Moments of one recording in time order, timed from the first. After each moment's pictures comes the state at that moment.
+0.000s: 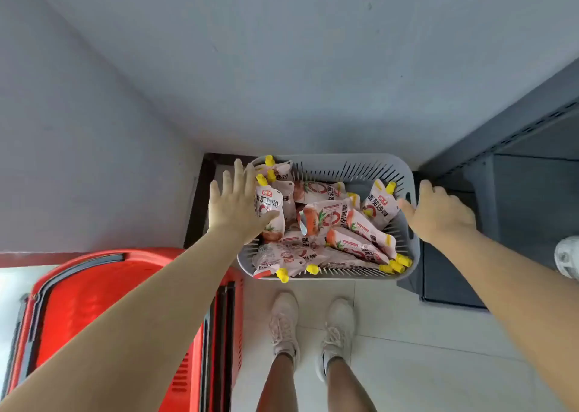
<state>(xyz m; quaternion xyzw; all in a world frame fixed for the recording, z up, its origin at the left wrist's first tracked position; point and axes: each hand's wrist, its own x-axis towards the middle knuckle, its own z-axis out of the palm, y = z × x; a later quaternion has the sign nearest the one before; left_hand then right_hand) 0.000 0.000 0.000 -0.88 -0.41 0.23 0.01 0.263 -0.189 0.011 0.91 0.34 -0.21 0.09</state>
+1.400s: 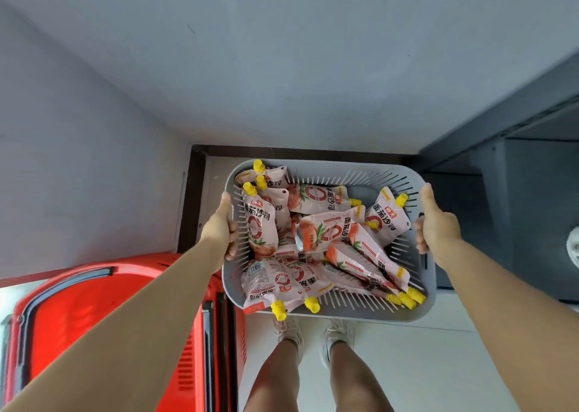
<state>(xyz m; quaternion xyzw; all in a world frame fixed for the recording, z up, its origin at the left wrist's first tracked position) -0.018 0.007 -0.013 -0.34 -0.72 0.04 -0.60 0.245 -0.196 -0.018 0.86 -0.11 -0.40 -0.29</state>
